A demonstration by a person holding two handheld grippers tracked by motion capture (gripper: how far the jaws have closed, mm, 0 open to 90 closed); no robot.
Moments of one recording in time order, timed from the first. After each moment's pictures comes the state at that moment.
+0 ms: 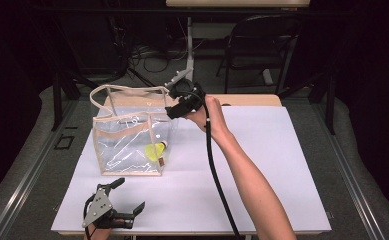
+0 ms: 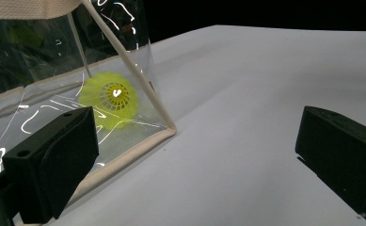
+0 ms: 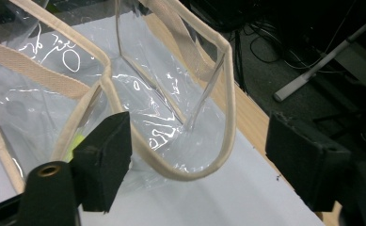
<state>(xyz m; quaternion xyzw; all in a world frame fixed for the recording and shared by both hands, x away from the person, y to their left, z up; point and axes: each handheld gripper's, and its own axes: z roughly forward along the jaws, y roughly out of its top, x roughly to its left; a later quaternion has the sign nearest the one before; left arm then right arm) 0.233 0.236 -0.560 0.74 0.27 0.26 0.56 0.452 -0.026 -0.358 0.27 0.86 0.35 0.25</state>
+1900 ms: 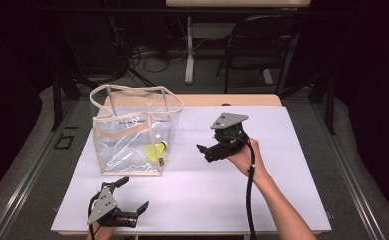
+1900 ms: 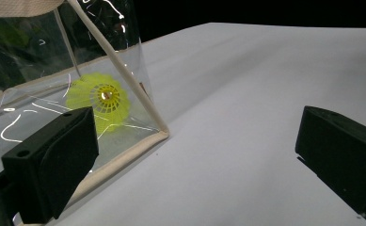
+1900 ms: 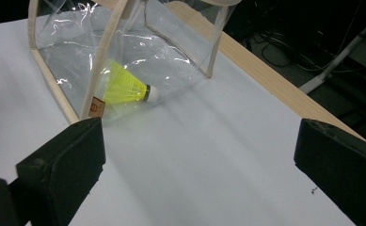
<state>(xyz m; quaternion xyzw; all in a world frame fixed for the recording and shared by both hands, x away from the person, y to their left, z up) 0.238 0.228 -0.562 0.75 0.26 0.25 0.56 0.365 -0.130 -0.418 0.27 0.84 0.42 0.23</state>
